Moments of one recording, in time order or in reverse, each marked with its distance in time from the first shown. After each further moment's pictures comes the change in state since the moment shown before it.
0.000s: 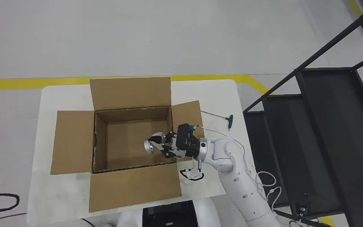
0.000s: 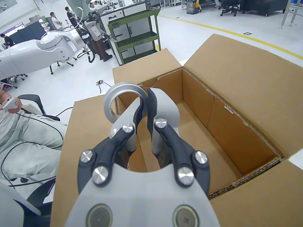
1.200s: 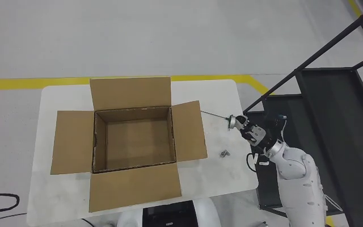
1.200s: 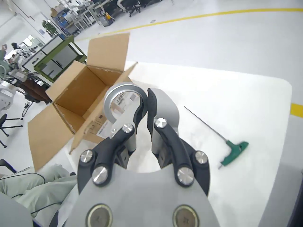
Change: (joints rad) left arm 0.000 0.000 0.000 0.000 0.000 0.000 0.000; right arm -0.199 0.181 0.600 0.070 0.509 0.082 0.282
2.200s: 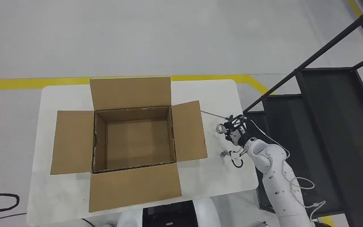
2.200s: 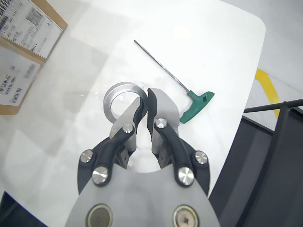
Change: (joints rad) left arm 0.000 0.000 0.000 0.000 0.000 0.000 0.000; right arm 0.131 0.019 -0.263 0.178 -0.716 0.386 -0.202
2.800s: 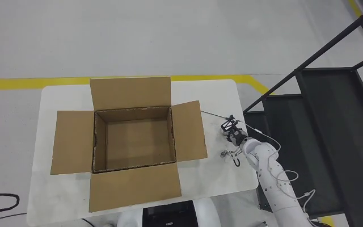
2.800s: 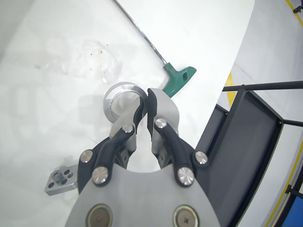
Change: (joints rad) left arm 0.000 0.000 0.000 0.000 0.000 0.000 0.000; right arm 0.065 0.012 -0.093 0.124 -0.260 0.152 0.010
